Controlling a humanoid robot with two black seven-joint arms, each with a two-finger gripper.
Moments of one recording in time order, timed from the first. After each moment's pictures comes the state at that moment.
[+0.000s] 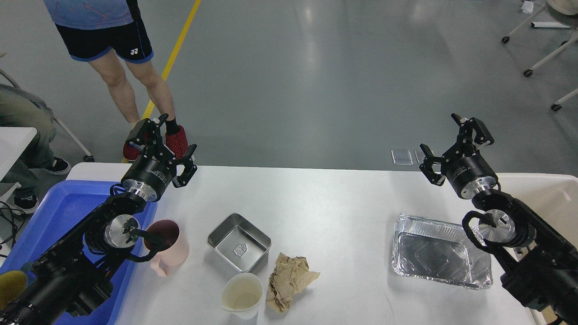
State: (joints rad) left arm -0.47 0.21 -0.98 -0.99 0.26 -0.12 -0.23; right arm 0.45 -0.34 1.11 0.98 -0.23 0.15 0.20
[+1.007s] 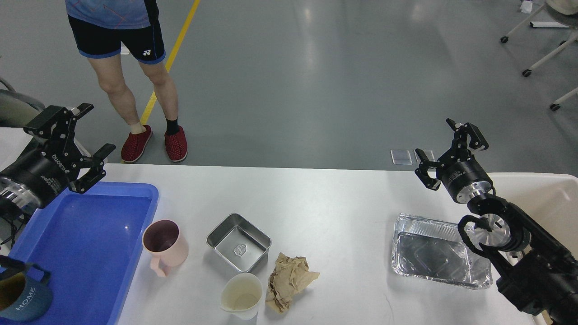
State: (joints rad) left arm -0.28 0.93 -0.91 -1.47 0.24 -0.18 -0.19; right arm 0.43 -0.32 1.11 0.98 -0.23 0.15 0.20
